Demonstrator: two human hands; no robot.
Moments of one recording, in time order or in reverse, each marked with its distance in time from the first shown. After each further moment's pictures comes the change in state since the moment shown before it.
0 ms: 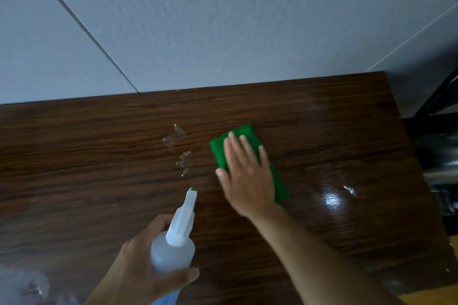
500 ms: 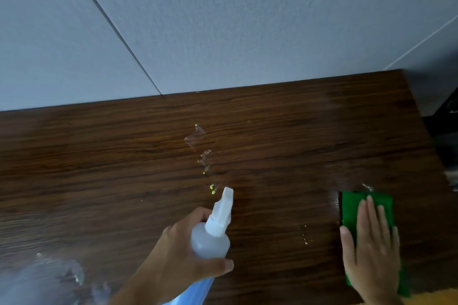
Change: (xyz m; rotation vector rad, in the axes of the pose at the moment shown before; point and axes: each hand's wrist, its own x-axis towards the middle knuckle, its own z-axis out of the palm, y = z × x) left_hand -0.003 0.026 -0.008 -0.025 -0.106 -0.053; right_hand -0.181 0.121 0.006 -0.114 0.062 0.580
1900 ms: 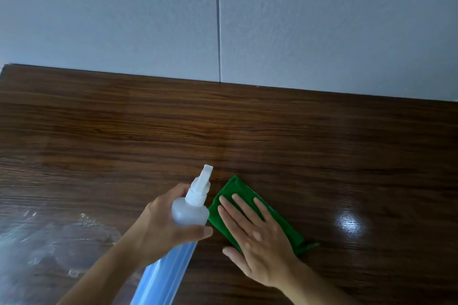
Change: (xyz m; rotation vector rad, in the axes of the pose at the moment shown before) left_hand -0.019 -0.071 -0.083 -0.190 0.169 -0.057; right_hand -0.035 -0.240 0.011 -0.057 -0.174 -1.177
